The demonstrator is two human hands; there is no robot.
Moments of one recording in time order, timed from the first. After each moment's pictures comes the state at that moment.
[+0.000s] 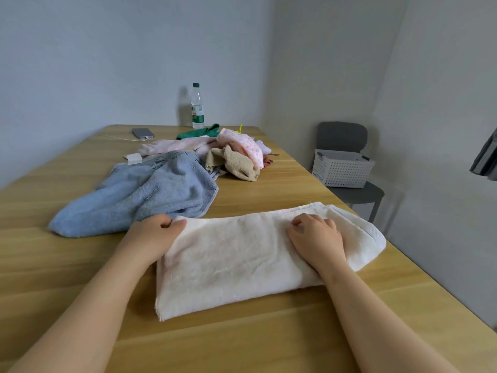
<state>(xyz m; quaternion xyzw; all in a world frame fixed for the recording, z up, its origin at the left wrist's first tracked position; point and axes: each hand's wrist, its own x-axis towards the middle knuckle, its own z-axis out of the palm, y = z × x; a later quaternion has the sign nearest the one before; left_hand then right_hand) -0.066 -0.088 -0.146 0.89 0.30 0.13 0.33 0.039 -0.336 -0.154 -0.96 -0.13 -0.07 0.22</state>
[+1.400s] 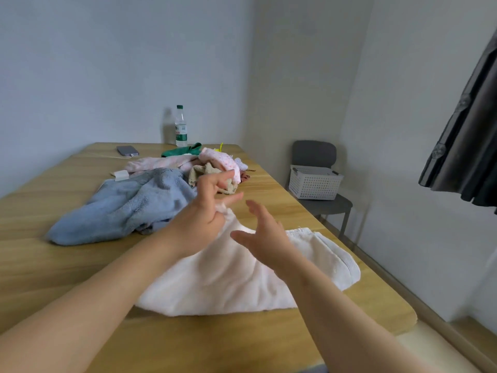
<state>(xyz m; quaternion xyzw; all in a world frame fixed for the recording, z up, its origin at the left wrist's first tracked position) -0.083 -0.187 -0.081 0.83 -0.23 0.24 0.44 -0.047 -0.329 -0.094 -0.87 -0.24 0.02 0.43</state>
